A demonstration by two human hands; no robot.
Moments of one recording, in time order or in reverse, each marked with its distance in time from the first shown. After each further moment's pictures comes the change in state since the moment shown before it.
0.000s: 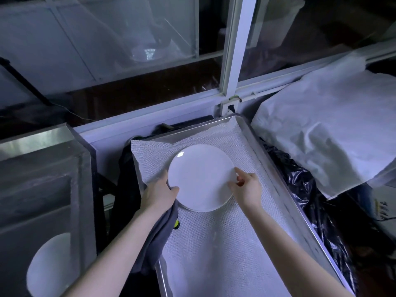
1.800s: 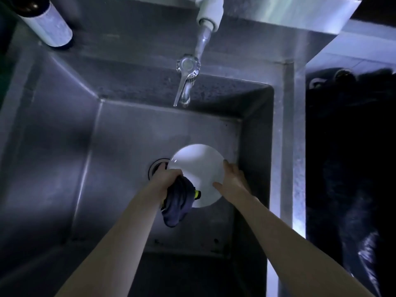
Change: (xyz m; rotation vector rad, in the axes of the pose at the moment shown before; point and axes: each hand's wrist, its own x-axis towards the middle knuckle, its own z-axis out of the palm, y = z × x) left_hand -0.035 -0.560 -0.101 -0.946 -0.062 -0.900; right_hand -0.242 -0.054 0.528 -0.869 -0.855 -0.234
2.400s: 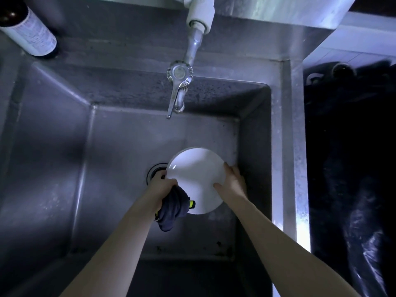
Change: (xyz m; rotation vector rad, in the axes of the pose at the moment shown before) left_hand 0.006 -0.008 -0.007 0.058 -0.019 0.020; right_hand 0.006 -0.005 0.005 0.238 0.056 0.127
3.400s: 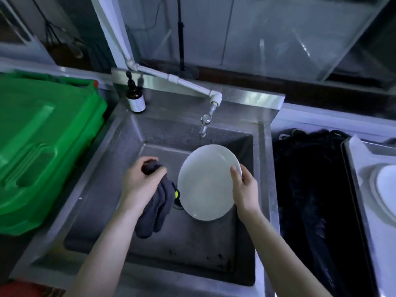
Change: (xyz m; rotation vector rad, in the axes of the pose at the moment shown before) left_hand -0.274 -0.004 -0.101 -0.191 0.496 0.728; right_hand -0.231 -0.072 -0.085 0.806 0.393 -0.425
